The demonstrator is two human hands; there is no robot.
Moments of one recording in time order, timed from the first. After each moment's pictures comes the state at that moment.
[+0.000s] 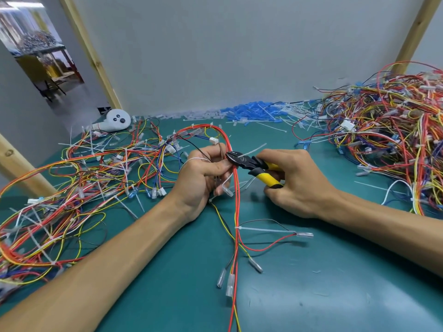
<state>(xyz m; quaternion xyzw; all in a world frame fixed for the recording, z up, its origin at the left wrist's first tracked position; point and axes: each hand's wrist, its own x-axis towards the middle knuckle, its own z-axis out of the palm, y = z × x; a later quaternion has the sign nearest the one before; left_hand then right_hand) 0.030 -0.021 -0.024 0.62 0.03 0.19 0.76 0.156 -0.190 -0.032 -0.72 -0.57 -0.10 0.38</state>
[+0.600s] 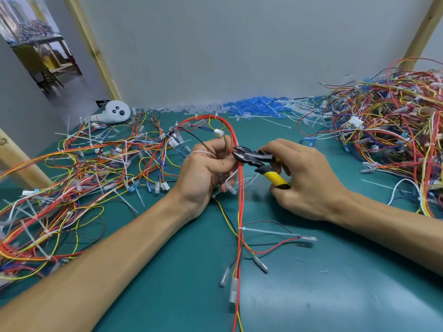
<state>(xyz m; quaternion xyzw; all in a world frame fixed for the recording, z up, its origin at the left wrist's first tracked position) 0.029 -0.022 -0.025 0.62 0.01 0.19 0.76 0.153 -0.193 -0.032 -0.75 -0.56 -0.14 0.34</state>
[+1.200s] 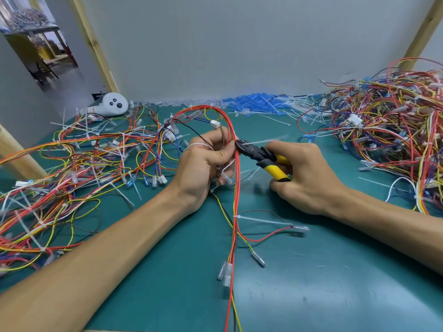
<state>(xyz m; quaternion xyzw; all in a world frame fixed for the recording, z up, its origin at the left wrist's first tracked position) 0.031 -0.018 -0.029 0.62 0.02 0.22 0.75 0.154 -0.193 -0.034 -0.76 -0.54 -0.10 0.36</state>
